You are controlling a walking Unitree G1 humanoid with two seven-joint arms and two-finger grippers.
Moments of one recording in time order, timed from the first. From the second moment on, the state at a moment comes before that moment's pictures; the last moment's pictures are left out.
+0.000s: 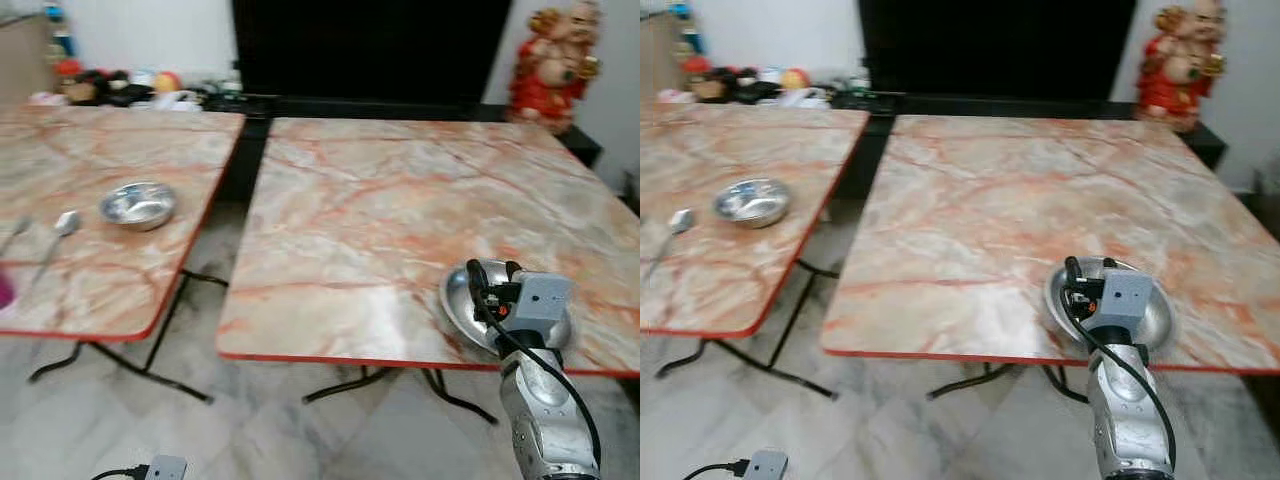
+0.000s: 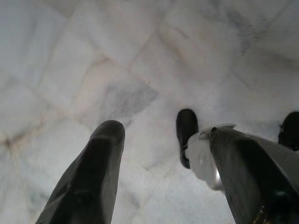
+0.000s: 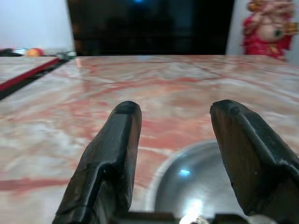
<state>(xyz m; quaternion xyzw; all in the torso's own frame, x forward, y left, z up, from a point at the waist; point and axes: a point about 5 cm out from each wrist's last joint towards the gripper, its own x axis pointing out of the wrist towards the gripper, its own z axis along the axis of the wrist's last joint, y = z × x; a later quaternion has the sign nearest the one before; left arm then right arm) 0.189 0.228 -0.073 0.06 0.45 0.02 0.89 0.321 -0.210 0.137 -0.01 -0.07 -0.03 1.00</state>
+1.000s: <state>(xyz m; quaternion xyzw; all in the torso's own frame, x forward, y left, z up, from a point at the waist) 0.190 0.221 -0.074 0.05 0.45 0.02 0.89 0.327 -0.203 0.145 0.02 -0.08 -0.03 1.00</state>
